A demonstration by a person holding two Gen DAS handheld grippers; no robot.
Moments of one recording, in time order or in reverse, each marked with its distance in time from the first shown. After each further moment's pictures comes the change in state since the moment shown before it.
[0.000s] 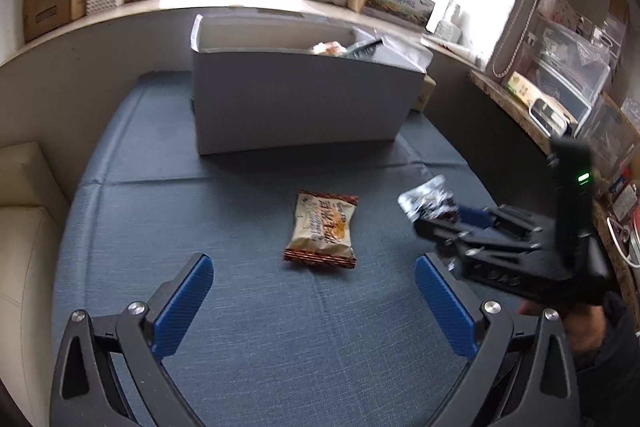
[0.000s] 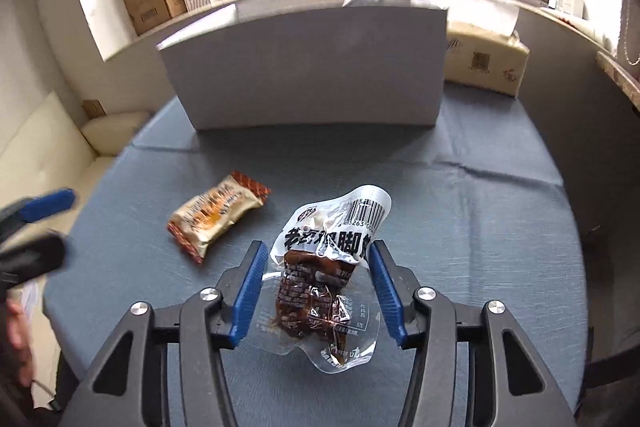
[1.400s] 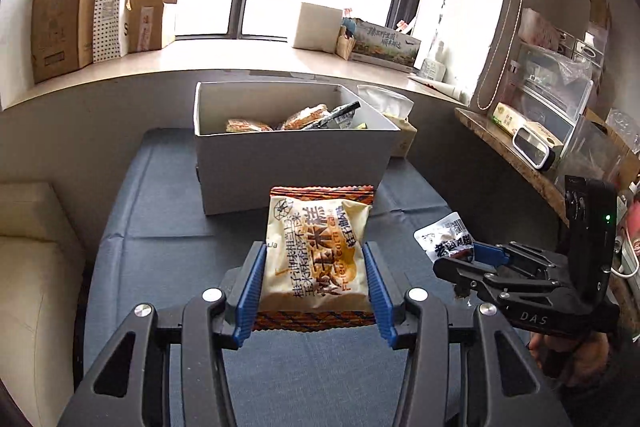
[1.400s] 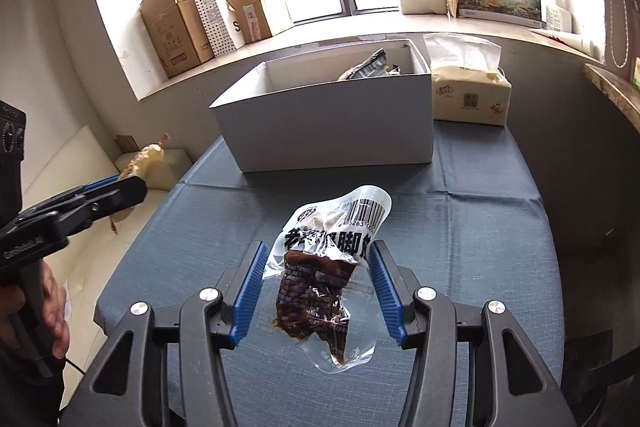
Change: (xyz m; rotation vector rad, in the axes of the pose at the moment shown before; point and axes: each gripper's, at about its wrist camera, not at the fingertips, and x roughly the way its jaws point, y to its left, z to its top) left arm -0.075 -0.021 0.020 0.027 -0.170 0.032; right arm -0.070 0.010 -0.004 0.028 -0.112 0.096
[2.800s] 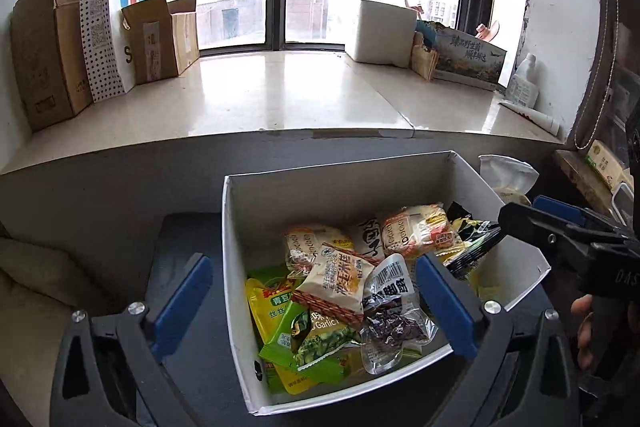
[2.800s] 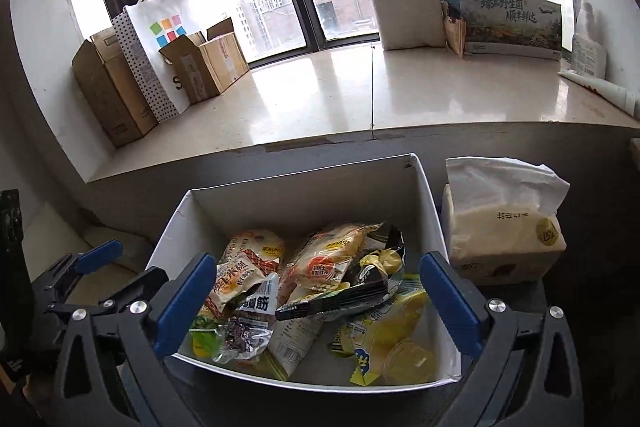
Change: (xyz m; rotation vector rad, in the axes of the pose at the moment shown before) left arm 0.174 0.070 0.176 0.018 0.017 0.182; right arm 0.131 -0.051 0.218 0.089 -0.057 -0.072
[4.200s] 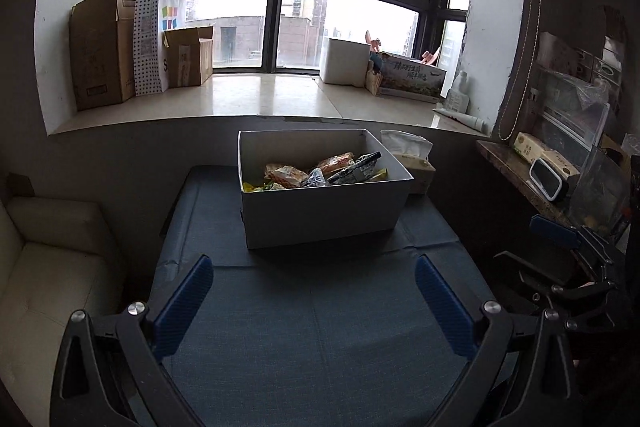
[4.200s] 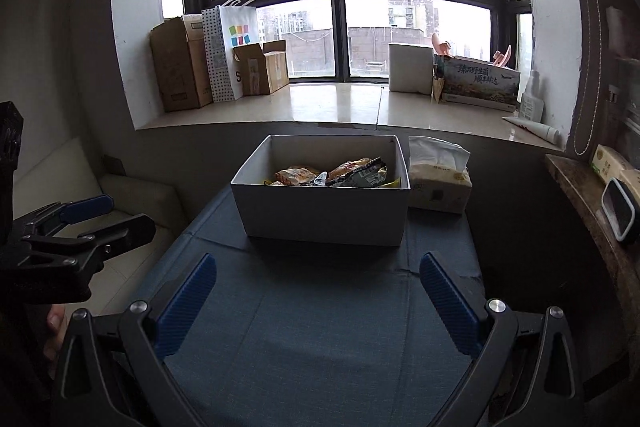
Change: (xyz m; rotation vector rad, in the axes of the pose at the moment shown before) left arm -0.250 -0.056 -0.142 -0.038 -0.087 -0.045; right arm -0.242 0.077 -0.162 -0.182 -0.115 -0.058
